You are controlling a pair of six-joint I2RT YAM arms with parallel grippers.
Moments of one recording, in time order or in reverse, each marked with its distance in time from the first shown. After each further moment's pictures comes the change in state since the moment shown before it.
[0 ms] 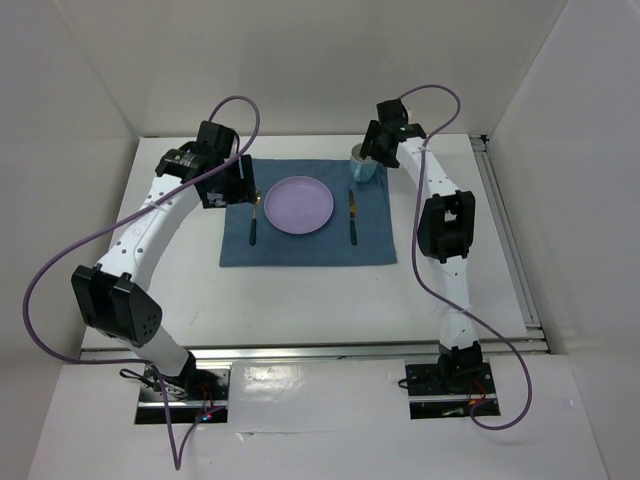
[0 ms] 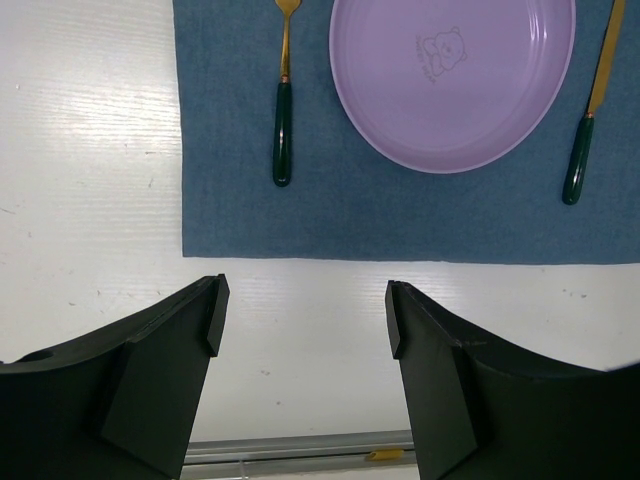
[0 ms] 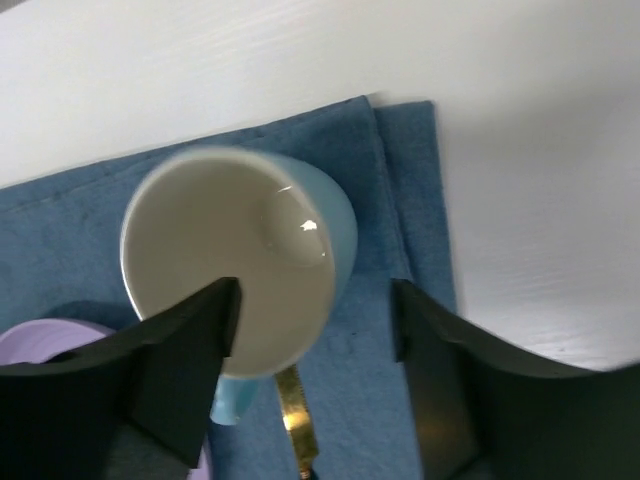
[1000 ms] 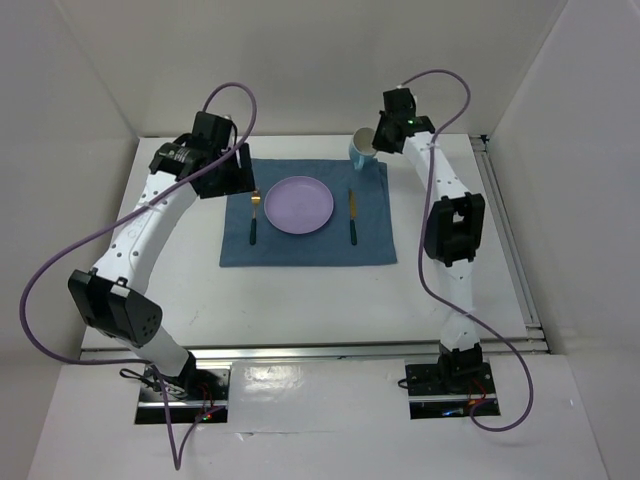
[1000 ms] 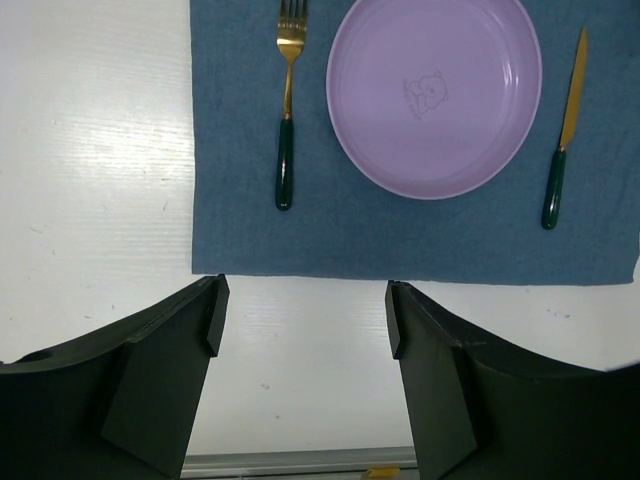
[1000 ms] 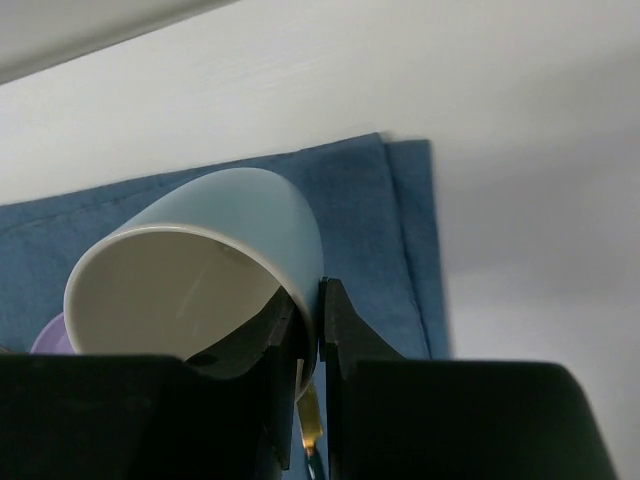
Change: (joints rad) left arm -0.010 0.001 0.098 -0.022 -0.055 0.002; right arm -0.011 -0.125 -0.041 0.021 0.000 -0.046
